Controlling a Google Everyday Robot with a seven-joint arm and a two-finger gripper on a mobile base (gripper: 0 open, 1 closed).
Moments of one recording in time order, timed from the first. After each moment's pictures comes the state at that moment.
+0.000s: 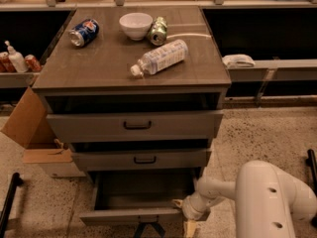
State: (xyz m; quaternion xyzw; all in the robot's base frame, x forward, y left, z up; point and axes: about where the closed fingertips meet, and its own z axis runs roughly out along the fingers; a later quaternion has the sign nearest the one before) arm 0.450 -0.096 0.159 -0.73 0.61 0.27 0.14
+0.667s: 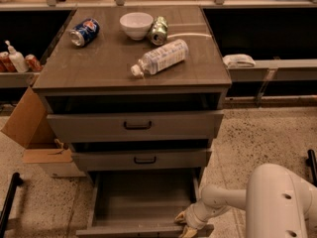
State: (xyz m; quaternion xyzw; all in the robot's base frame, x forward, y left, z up) arm 0.413 -0.109 0.162 -0.72 0.62 0.27 0.14
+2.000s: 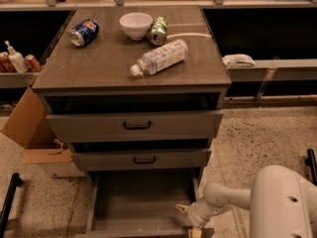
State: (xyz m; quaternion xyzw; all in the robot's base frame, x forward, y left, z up) arm 0.412 -0.112 0.172 -0.72 0.61 0.27 0.15
